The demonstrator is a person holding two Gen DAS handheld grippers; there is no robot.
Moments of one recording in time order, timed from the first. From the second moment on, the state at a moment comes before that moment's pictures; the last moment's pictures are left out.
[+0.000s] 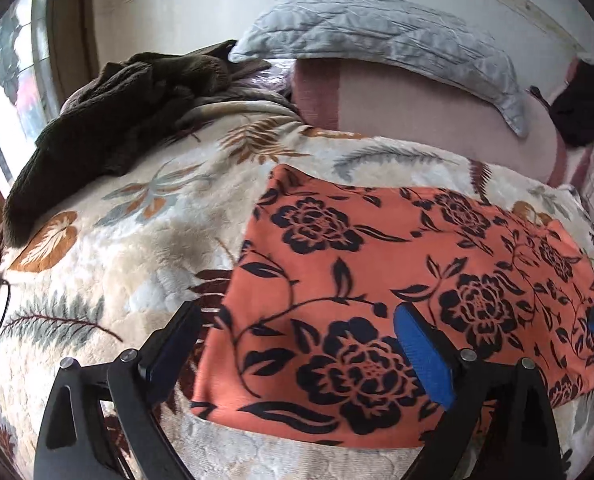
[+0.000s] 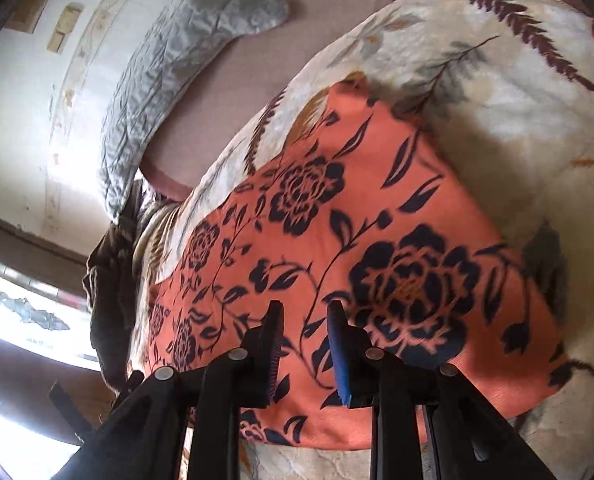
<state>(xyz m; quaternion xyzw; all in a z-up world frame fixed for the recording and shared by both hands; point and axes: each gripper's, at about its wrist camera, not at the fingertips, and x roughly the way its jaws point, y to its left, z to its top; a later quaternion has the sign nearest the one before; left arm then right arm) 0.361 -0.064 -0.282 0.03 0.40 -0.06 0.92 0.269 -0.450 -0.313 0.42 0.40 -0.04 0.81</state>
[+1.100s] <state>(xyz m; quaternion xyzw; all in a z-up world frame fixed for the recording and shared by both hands) 0.366 -0.092 -0.315 0.09 0.43 -0.07 0.89 0.278 -0.365 -0.301 0.27 0.44 0.03 0.86</state>
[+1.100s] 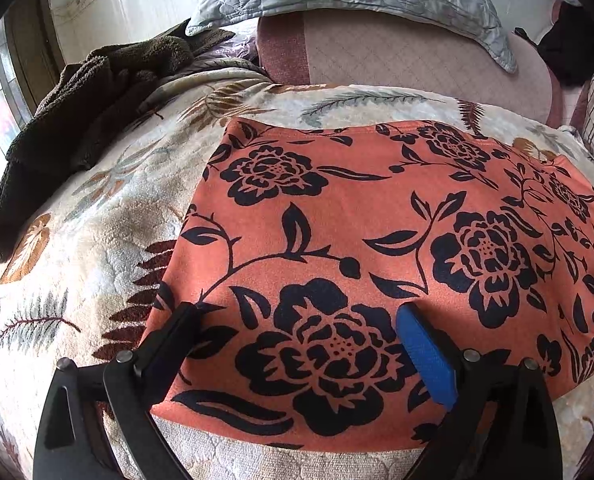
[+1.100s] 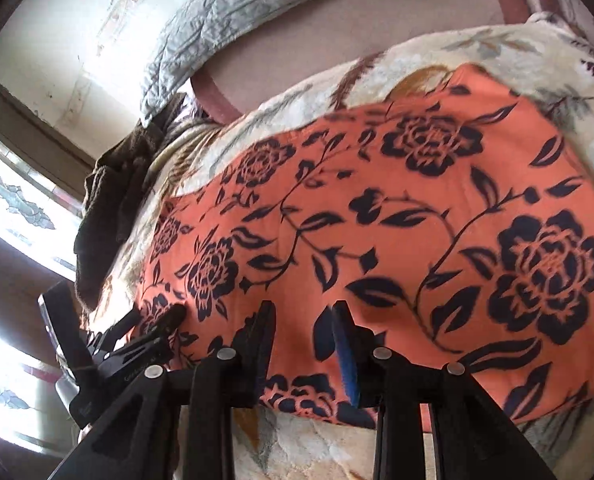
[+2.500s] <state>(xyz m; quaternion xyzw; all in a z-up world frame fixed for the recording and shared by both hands) 0.391 -0.032 -0.305 0.06 0.43 0.03 0.90 0.342 -0.476 -0.306 0.29 0.40 -0.13 0.86</state>
